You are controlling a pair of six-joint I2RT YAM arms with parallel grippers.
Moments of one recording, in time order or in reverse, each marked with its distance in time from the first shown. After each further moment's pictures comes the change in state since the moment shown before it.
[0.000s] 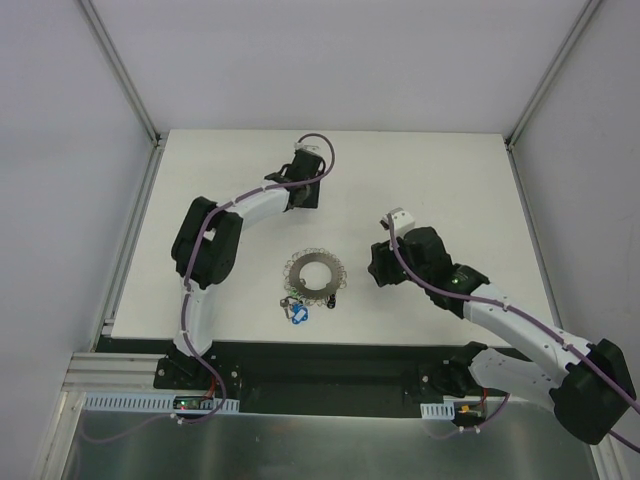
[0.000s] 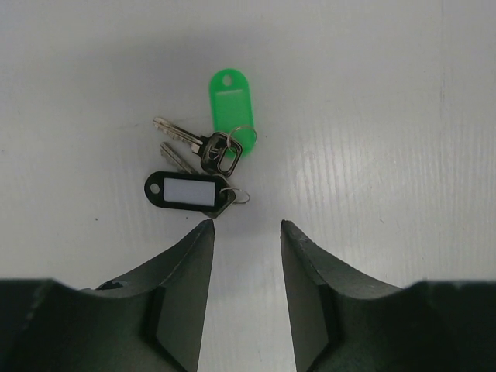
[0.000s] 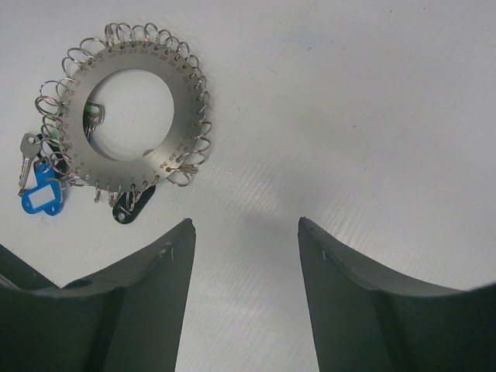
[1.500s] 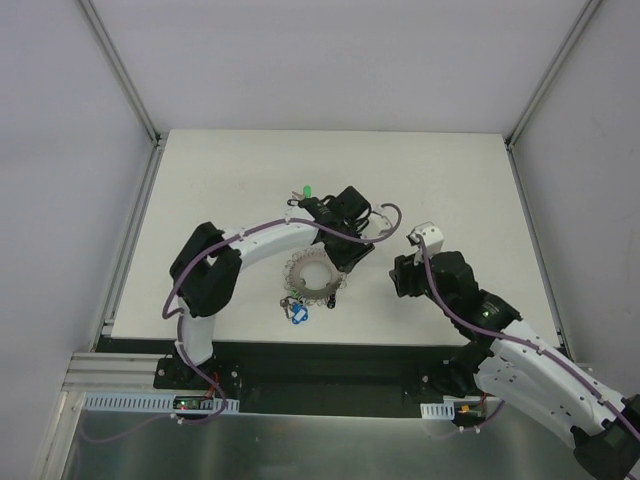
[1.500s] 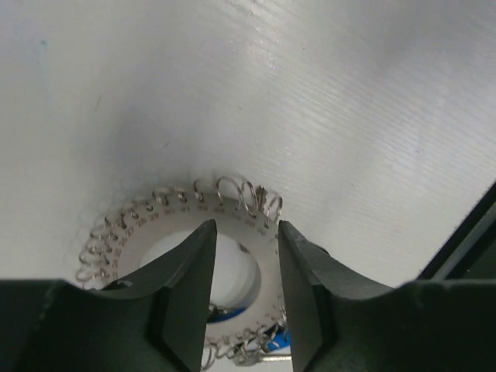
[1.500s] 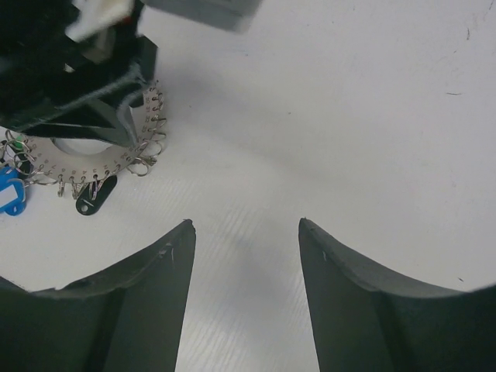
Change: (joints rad) left arm -0.339 -0.099 0.005 -0.413 0.459 0.502; right arm 0.027 -0.353 -0.127 -0.100 0.186 -0.019
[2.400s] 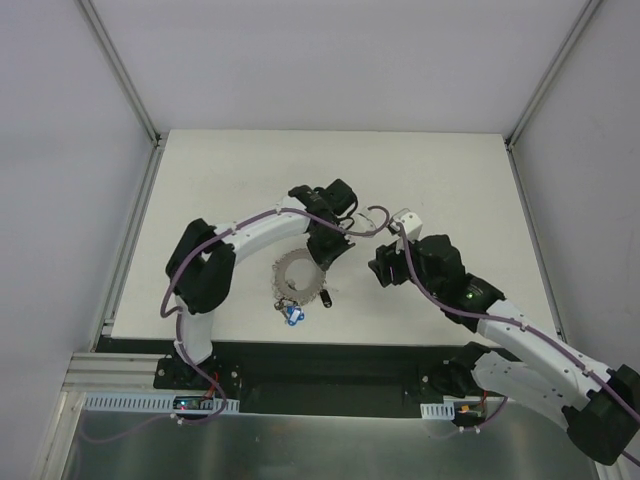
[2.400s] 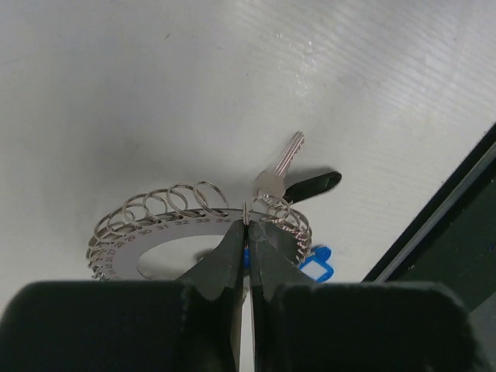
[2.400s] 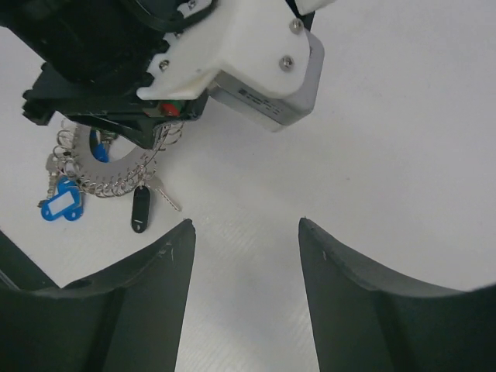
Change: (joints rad) left arm 0.083 -0.121 -0.024 -0.230 0.026 0.119; right arm 0.005 0.225 0.106 0.182 -0.220 -0.082
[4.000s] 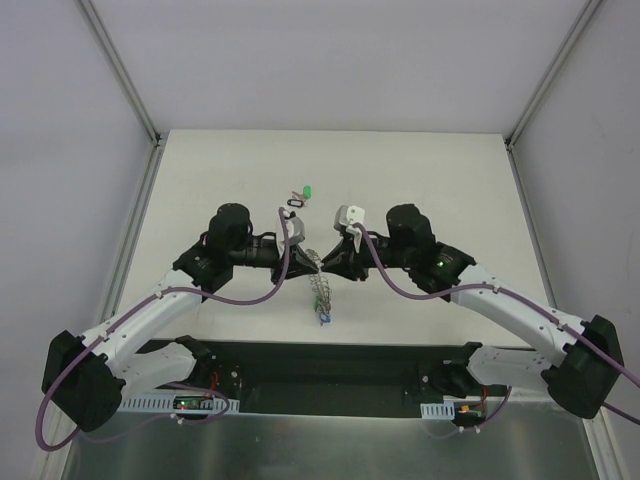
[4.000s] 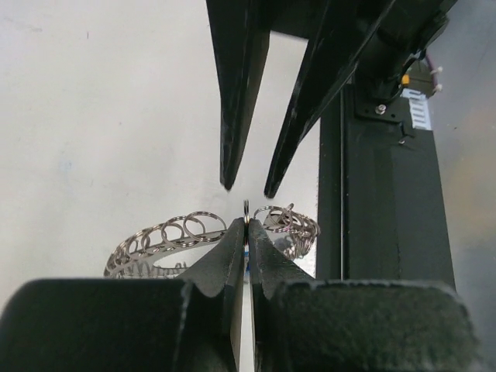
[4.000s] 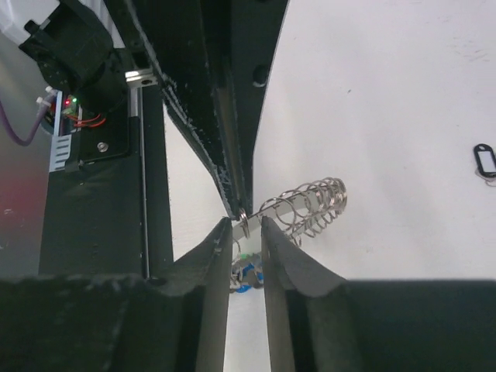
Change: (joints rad) left arm 0.201 -0.830 -0.796 0.901 0.631 -0.172; right arm 0.101 0.270 0.269 0.054 -0.586 -0.237
